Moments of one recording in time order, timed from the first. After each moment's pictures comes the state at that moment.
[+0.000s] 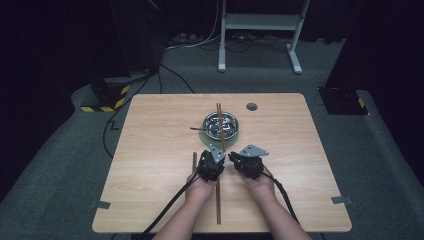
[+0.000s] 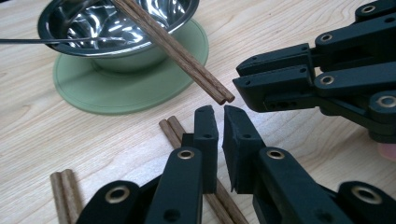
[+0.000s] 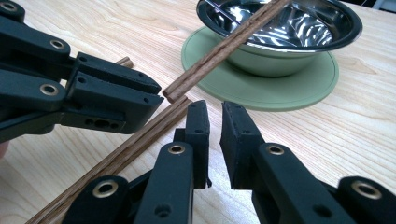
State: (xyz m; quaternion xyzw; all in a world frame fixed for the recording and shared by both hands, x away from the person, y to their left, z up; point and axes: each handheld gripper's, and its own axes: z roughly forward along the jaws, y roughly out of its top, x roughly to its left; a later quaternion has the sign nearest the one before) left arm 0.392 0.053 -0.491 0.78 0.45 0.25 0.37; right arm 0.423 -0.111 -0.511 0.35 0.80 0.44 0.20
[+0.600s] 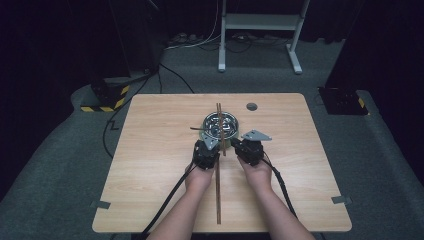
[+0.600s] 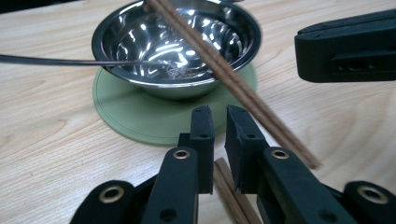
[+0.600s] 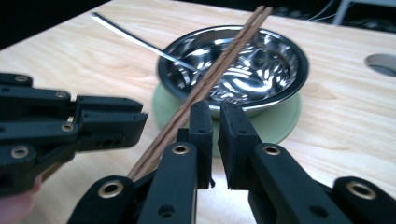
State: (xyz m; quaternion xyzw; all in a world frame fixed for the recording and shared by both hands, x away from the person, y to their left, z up) left arm 0.433 0.066 -0.495 0.73 0.50 0.26 0.39; right arm 0.455 -0.107 -0.485 0.41 0.76 0.46 0.21
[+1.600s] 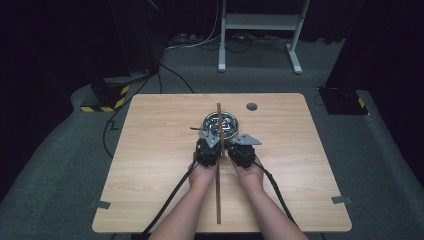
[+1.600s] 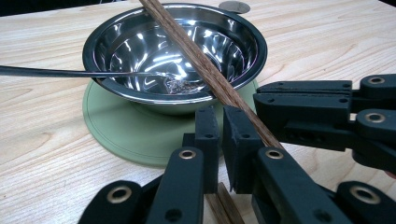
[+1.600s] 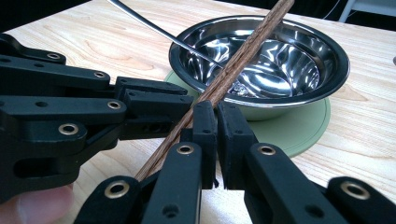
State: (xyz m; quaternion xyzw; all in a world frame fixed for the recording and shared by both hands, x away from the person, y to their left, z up) left arm 0.443 0.061 -0.501 0.72 0.50 0.27 0.41; right arm 0.455 -0.086 -0.505 0.40 0.76 0.46 0.22
